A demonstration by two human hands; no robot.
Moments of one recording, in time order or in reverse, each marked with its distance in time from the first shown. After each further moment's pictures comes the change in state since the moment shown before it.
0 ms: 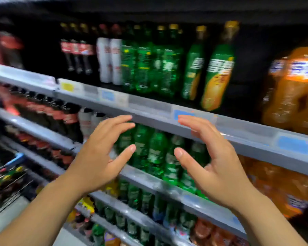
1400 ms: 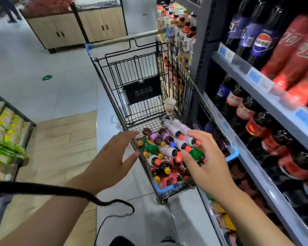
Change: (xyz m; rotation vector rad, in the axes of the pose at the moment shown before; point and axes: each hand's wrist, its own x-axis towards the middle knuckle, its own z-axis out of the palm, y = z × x) left_hand -0.378 -0.682 -0.396 0.344 -0.069 -1.071; right_hand 0.263 -0.228 0.929 0.626 -0.658 -0.020
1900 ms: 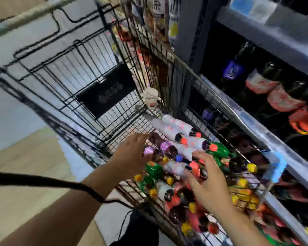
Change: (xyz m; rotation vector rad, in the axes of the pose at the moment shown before) left_hand 0.282 -0.181 0.131 0.146 -0.542 0.118; right_hand 0.109 0.153 0.153 -0.100 0.249 0.518
